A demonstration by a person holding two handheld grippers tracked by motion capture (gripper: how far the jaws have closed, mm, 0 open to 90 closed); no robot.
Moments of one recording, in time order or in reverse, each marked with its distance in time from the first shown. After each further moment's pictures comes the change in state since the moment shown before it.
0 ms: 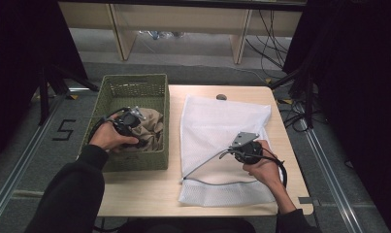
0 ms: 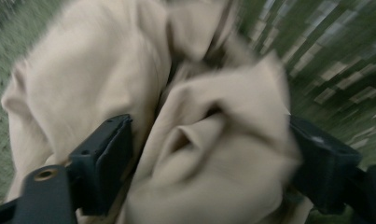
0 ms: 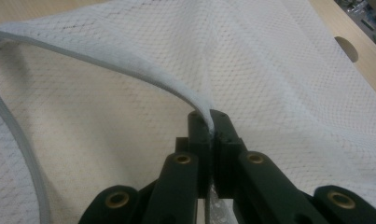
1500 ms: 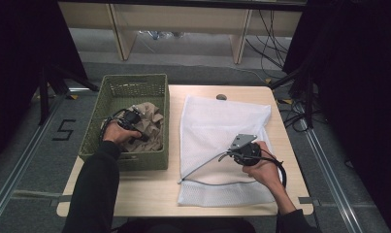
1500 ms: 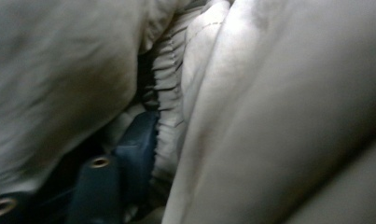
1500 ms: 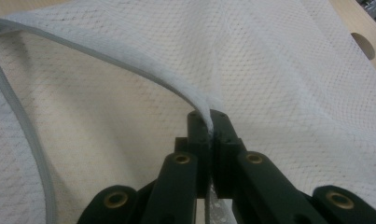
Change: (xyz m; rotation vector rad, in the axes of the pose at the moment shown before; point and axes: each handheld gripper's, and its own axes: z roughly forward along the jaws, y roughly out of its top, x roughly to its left) left arm 0.041 -0.012 0.064 -0.076 -0.106 -0.350; right arm 0.004 -0.002 0.004 0.012 0.012 -0.005
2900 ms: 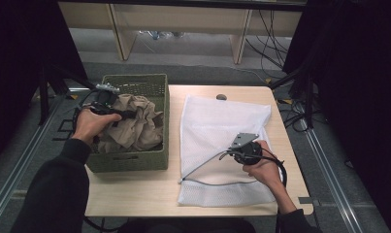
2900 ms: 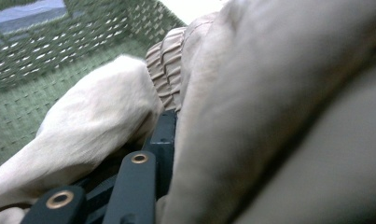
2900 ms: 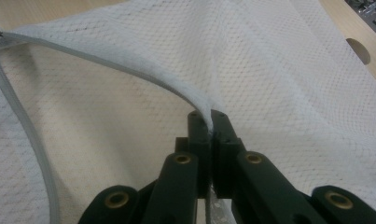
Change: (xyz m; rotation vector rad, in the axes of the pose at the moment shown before) left arm -0.023 -0.002 -0.138 -0.399 -0.043 -0.038; right arm -0.001 0.002 -0.004 -0.028 0.002 0.024
